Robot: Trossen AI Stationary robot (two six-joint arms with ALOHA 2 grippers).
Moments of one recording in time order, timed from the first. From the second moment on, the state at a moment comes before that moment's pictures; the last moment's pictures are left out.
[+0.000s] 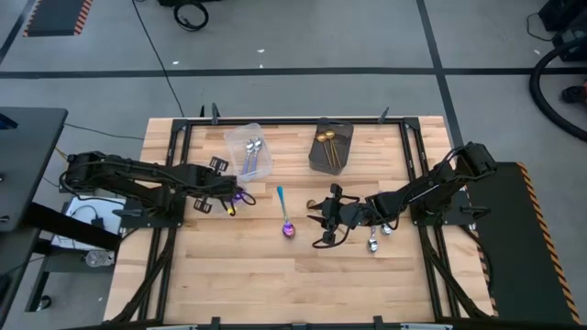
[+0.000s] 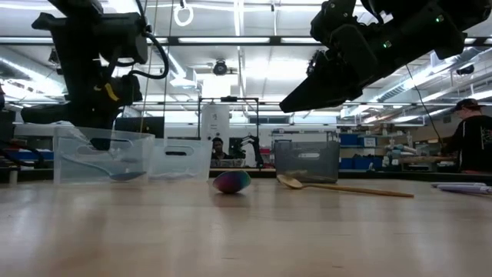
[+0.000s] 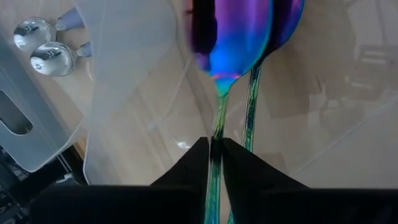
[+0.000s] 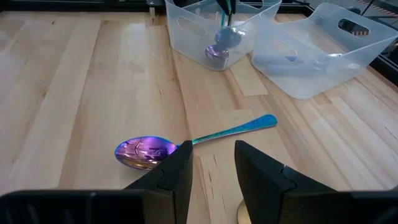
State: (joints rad) left arm 0.05 1.21 0.64 -0.85 -0.47 0.48; right arm 0.29 1.57 0.66 0.41 0.48 0.16
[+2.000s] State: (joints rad) left arm -0.33 1.38 0.87 -0.20 -0.26 0.00; right arm 0.19 1.68 0.66 0.07 0.39 0.39
